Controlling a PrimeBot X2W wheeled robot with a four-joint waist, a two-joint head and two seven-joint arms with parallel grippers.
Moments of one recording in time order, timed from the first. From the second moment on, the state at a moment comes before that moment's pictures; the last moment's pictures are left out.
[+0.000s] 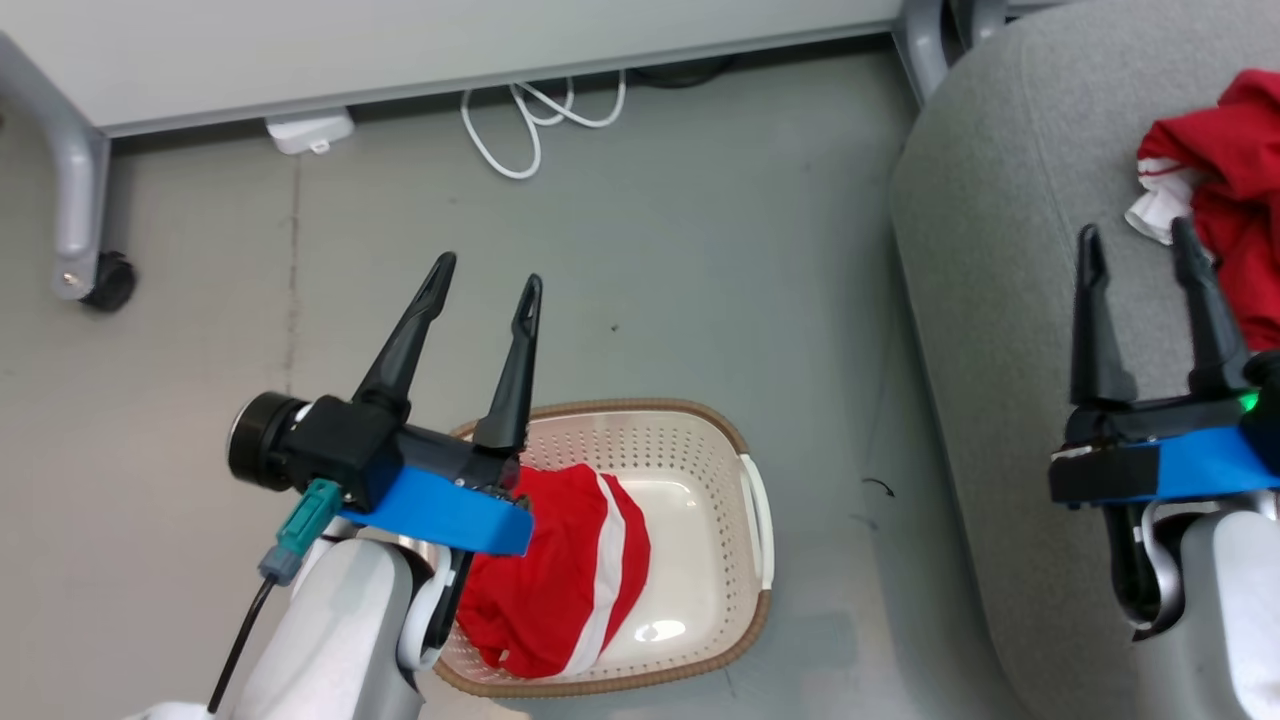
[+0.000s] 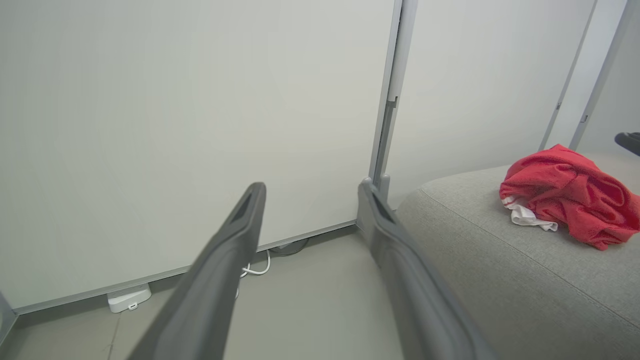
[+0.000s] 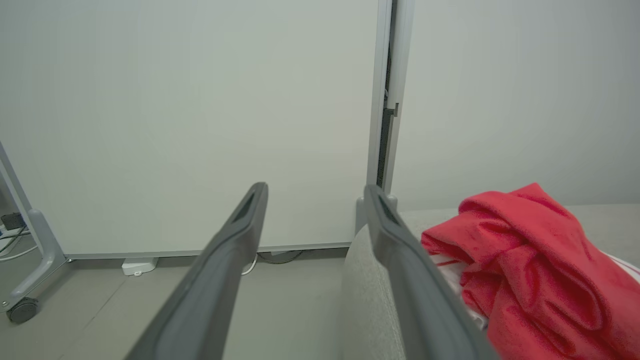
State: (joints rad) left arm -0.37 0.14 -0.36 0.21 -0.26 -0.08 -0.26; right arm -0.35 -0.11 -0.12 0.18 0.11 0.13 -0.26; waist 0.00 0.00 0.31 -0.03
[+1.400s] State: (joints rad) left arm -0.12 0.06 -0.08 0.18 -0.17 -0.13 -0.26; right arm -0.10 -0.05 -0.05 0.10 0.12 0.13 -0.26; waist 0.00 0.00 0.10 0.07
